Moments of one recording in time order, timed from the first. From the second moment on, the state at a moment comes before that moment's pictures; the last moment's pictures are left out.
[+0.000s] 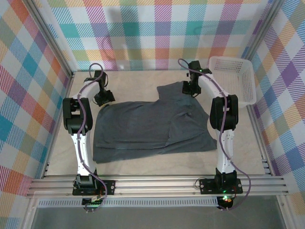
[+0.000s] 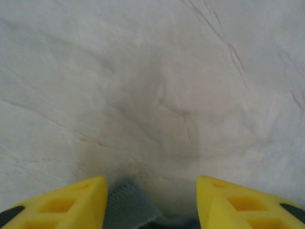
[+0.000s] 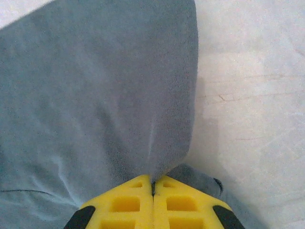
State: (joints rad) left arm 0.00 2.22 1.79 -0.87 0.03 -0.37; right arm 0.21 2.30 2.02 -0.91 -0.06 0.25
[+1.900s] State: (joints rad) left arm 0.18 1.86 1.35 -0.73 0.16 -0.47; right arm 0.11 2.08 1.74 -0.84 -0.18 0.33
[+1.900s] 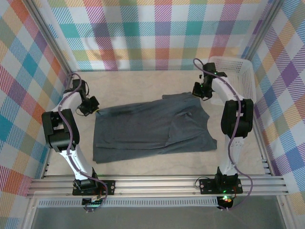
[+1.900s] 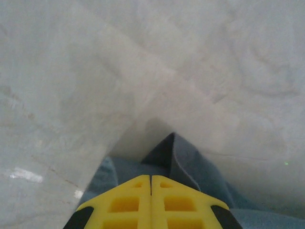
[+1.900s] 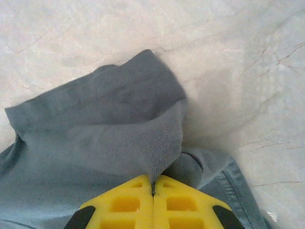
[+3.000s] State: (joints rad) left arm 0.18 1.50 0.97 -0.63 0.16 -0.52; right arm 0.12 1.78 1.32 -0.71 -0.15 0.44
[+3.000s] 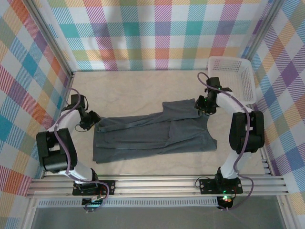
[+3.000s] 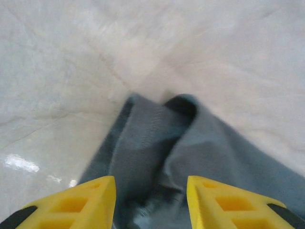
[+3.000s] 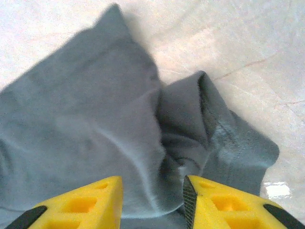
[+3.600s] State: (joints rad) left arm 0.02 1.25 0.94 -0.66 0.17 -0.55; right arm 0.25 2.27 1.84 -0.81 0.20 0.36
